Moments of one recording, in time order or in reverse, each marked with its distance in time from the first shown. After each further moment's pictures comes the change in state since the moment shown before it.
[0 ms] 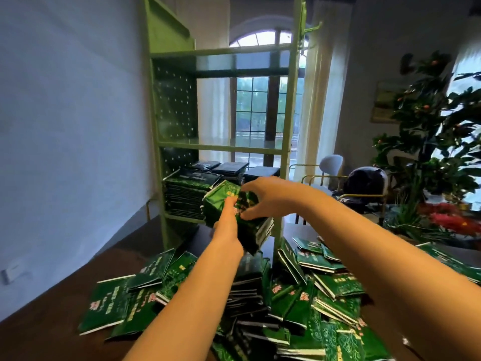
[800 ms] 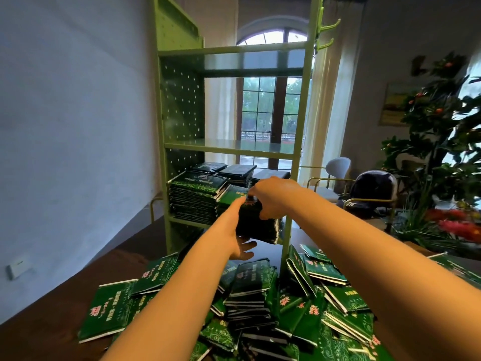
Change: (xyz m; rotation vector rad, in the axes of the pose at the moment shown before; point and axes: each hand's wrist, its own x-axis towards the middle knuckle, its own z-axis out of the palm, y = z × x) left_hand -0.024 0.035 -0.002 0.258 -0.144 -0.186; right_hand 0.050 0.007 0.007 -0.345 -0.033 0.042
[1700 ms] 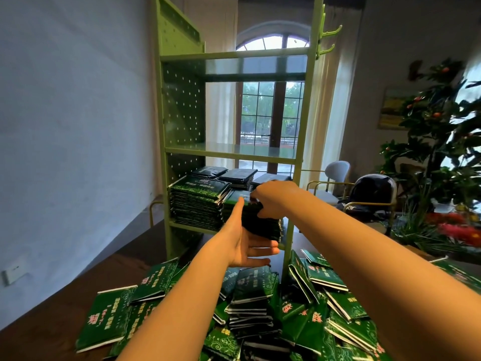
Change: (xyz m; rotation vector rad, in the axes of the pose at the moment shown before) left_hand 0.008 -0.006 -0.002 0.152 -0.261 0.012; right_hand 0.021 0.008 0.009 -0.060 0.027 0.035
